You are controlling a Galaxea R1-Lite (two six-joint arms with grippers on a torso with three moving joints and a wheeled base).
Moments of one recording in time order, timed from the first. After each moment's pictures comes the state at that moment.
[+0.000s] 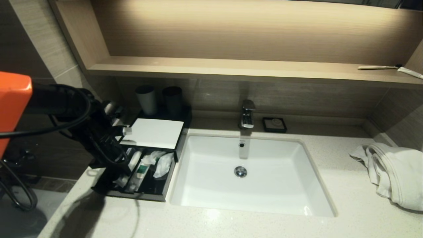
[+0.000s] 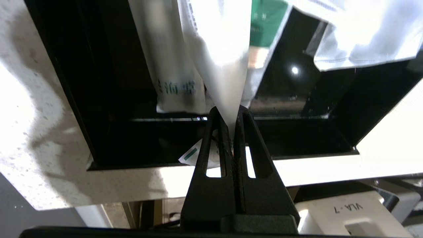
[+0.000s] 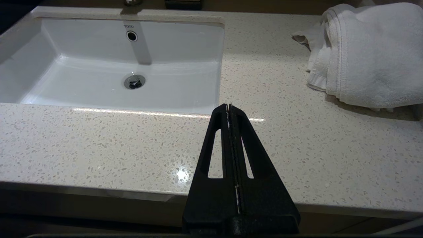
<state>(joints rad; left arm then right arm) -0.06 2.09 -1.63 0.91 -0.21 -0.03 0.00 0.00 0.00 0.00 0.00 0.00</state>
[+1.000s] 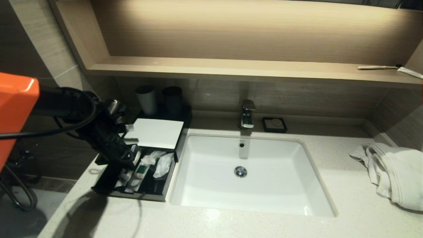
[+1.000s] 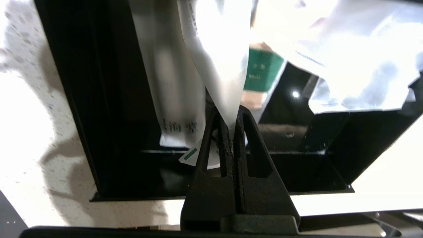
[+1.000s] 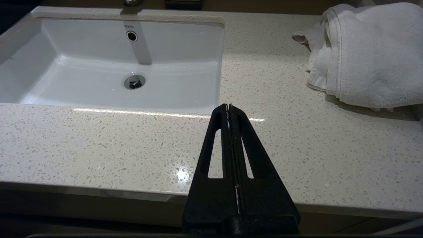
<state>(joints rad) -0.07 2.10 -1.62 0.80 -0.17 -0.08 0.00 0.00 0.00 0.00 0.00 0.00</state>
